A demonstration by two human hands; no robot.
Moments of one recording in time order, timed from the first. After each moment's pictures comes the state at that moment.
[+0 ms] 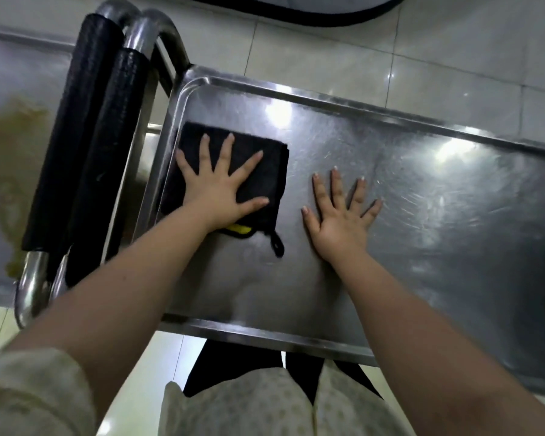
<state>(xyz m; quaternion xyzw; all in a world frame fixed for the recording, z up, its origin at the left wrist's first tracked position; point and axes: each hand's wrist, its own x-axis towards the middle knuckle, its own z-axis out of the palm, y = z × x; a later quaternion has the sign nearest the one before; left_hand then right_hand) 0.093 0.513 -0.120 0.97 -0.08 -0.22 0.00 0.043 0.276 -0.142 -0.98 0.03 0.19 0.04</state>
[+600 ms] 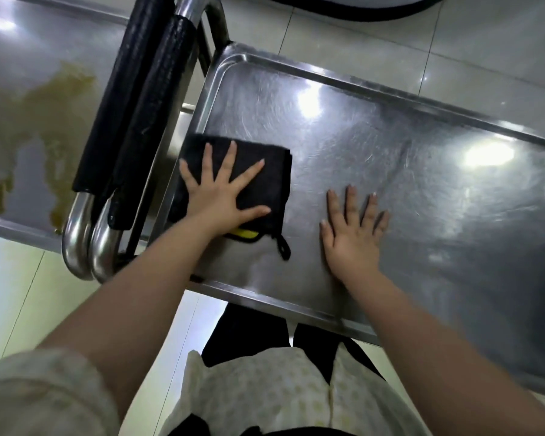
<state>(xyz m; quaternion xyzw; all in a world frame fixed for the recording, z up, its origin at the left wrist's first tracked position) 0.020 0.539 -0.118 0.98 -0.01 -0.20 0.04 -0.022 0.281 -0.142 -0.99 -0.03 0.15 0.07</state>
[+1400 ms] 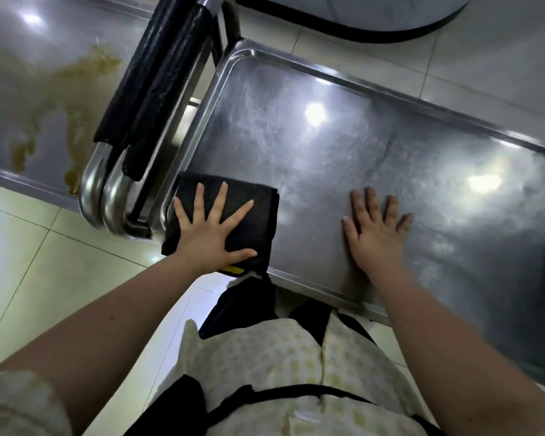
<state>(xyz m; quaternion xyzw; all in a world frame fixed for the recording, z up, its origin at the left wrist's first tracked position) -0.106 0.526 -0.123 0.98 -0.02 -0.19 0.03 -0.045 0.207 -0.131 -0.98 -0.02 0.19 0.02</state>
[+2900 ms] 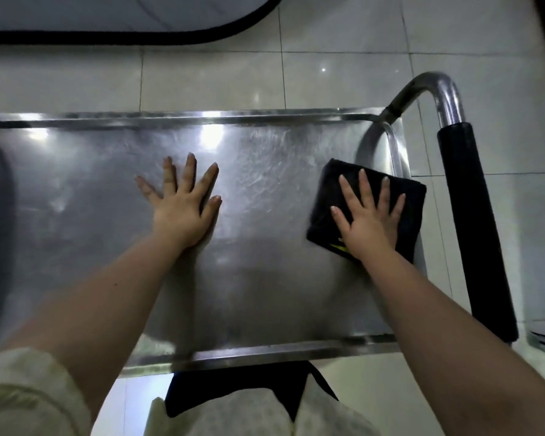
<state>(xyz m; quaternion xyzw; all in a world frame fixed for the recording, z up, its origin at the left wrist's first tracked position) 0.076 0.206 -0.149 0.99 -0.12 -0.12 0.02 -0.021 -0.133 -0.134 -0.98 0.15 0.16 0.01</state>
